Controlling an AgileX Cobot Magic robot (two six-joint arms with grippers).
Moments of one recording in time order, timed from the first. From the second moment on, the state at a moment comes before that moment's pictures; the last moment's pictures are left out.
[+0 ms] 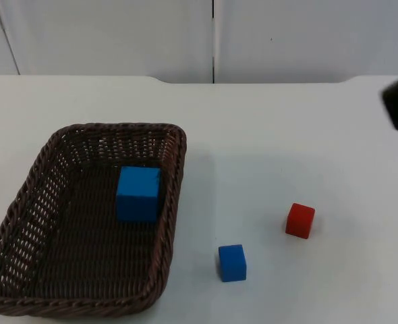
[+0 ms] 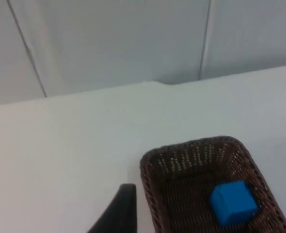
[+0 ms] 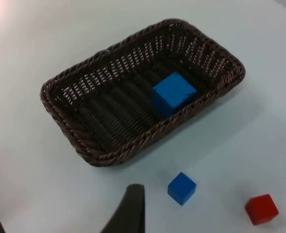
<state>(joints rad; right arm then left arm) 0.79 0.91 -0.75 0.16 0.52 -0.24 0.04 0.58 -0.85 -0.34 0.84 0.34</state>
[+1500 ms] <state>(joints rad) 0.79 0.01 -0.56 0.08 0.98 -0.12 0.04 0.00 -0.53 -0.04 1.07 0.08</state>
